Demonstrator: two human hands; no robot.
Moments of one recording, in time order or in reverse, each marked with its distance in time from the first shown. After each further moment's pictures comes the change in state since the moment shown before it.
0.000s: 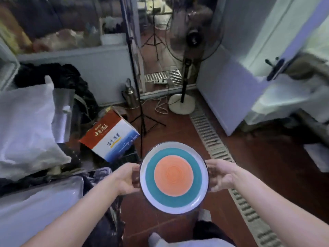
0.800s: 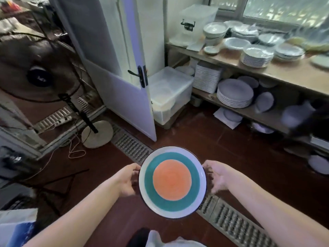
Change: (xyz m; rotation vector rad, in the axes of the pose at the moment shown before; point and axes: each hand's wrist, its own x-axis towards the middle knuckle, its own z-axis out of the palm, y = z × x) left_hand 0.132 0.062 0.554 0.608 -0.152 -0.059; right_hand -0.049 -0.049 -0.470 0.493 0.254 -0.096
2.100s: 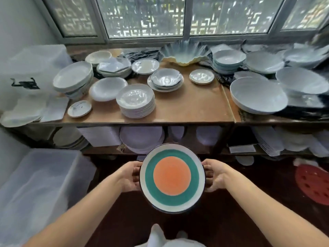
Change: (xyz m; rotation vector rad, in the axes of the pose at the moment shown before) left_hand 0.295 0.478 0.729 0.529 -0.286 -0.068; right_hand 0.138 -0.435 -0.591 0.714 0.264 -0.041
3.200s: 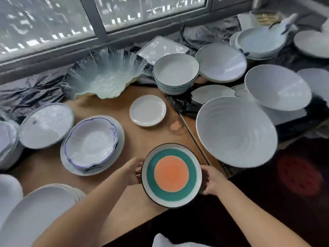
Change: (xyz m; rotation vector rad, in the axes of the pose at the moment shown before) left_hand 0.368 0.456 0.342 0.436 -0.109 -0.164; right_hand 0.257 -0.407 -0.132 0.663 0.173 0.124
